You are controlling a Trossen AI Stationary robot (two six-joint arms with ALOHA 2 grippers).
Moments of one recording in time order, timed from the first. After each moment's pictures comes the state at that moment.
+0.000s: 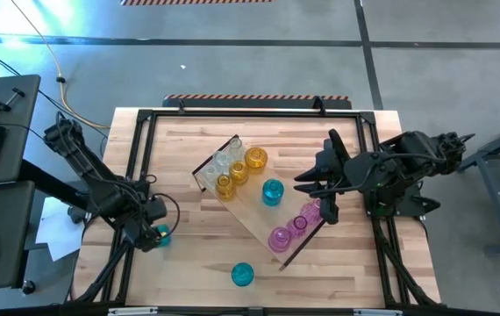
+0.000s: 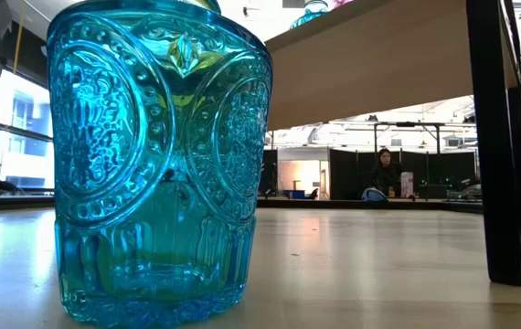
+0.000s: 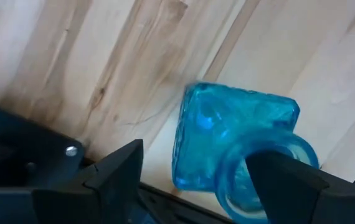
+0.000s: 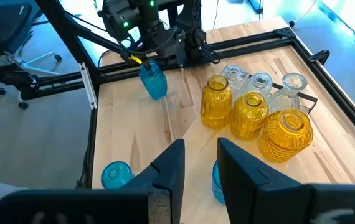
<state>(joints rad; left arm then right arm) -0.84 1.09 0.82 -1.17 -0.09 -1.31 0.43 1.50 2.06 -1.19 0.39 0.45</state>
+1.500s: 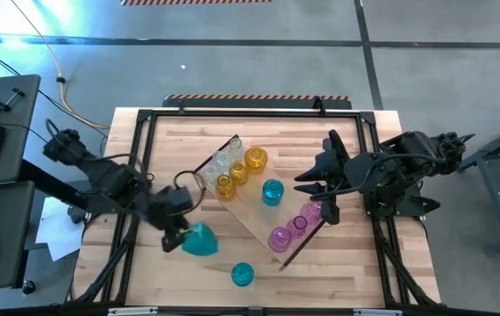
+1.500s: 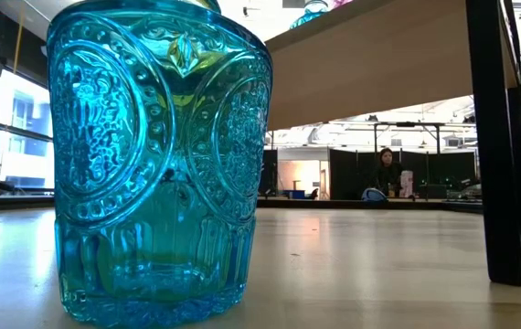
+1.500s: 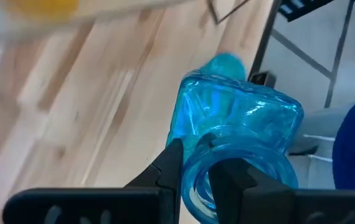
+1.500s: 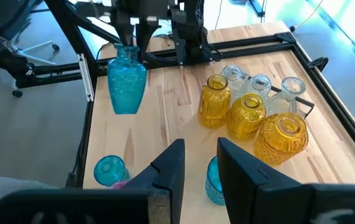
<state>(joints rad) -0.56 1.28 1.40 -1.12 -0.11 -1.00 0.43 1.50 2.06 -1.20 0.39 0.38</state>
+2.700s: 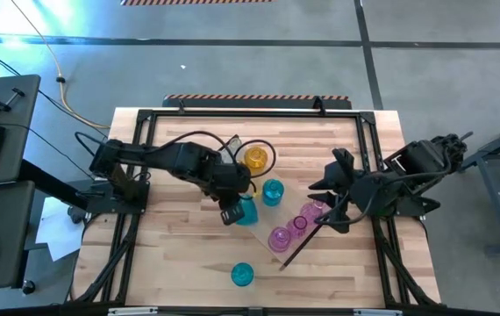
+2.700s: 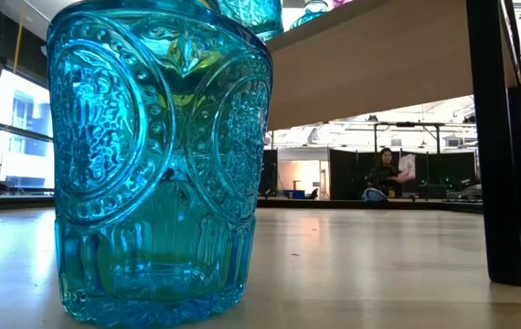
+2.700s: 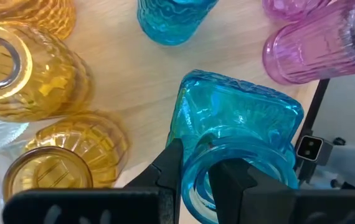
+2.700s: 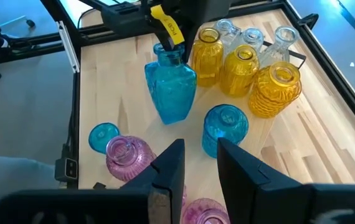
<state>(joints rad) -0.18 1.79 1.97 -1.34 -0.03 -0.60 0.53 1.50 2.06 -1.39 0.47 0.58</state>
